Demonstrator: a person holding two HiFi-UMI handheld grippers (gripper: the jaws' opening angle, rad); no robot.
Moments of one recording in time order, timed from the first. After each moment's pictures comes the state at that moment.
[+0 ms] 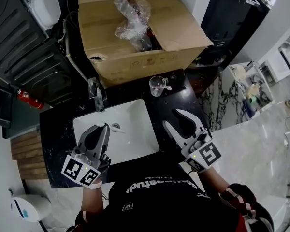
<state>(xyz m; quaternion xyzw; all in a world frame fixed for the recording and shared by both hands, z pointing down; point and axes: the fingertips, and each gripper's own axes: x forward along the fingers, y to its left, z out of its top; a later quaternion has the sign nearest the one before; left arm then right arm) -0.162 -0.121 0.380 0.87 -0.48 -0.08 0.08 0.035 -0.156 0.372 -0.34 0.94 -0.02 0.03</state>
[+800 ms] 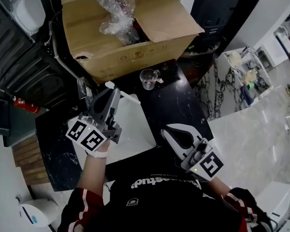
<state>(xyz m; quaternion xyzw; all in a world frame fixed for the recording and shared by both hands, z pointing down) -0.095 -0.234 0.375 0.89 -0.41 -0.15 0.14 0.040 -0.109 0.368 -0.30 0.95 -0.04 0.04</state>
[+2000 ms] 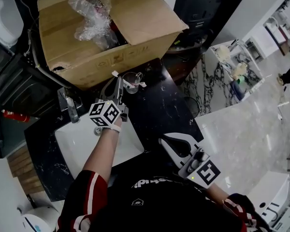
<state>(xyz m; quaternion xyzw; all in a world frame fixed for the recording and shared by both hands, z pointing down) -0.025 -0.362 0.512 0.85 -0.48 -0.13 0.19 0.086 -0.115 0.392 -0.35 0.94 -0.07 0.01</state>
